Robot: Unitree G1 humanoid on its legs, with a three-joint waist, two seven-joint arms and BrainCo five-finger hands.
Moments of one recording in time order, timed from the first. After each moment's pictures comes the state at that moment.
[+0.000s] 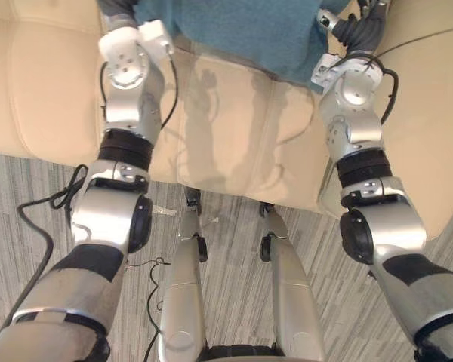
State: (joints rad) left arm -1.21 0.41 0.02 0.66 -0.45 -0.30 0.34; right arm -1.08 -0.30 -0.11 0.44 0.23 -0.17 -0.42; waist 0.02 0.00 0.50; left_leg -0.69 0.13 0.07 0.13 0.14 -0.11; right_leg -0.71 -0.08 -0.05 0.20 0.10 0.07
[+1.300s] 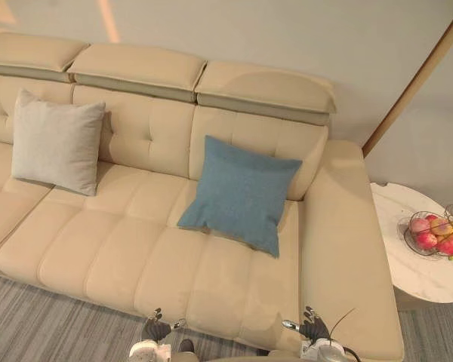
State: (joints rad) left arm 0.10 0.12 0.02 1.01 -0.05 -0.20 0.07; right arm 0.06 -0.05 -0.11 1.00 0.08 -0.15 -0.06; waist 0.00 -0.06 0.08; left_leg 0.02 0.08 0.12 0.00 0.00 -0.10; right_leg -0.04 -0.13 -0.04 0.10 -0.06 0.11
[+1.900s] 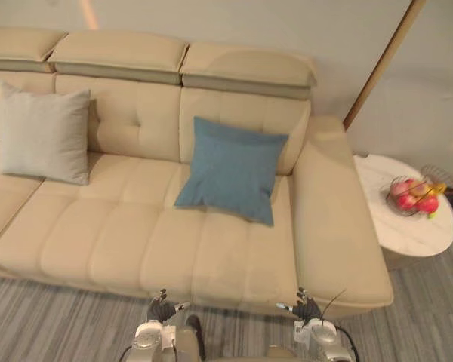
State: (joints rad) left arm 0.02 0.05 0.05 0.97 -0.06 -0.19 0.08; right arm -0.08 -0.05 -0.07 0.99 0.08 -0.15 -0.10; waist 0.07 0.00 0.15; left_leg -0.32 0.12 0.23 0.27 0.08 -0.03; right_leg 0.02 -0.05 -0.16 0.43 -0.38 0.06
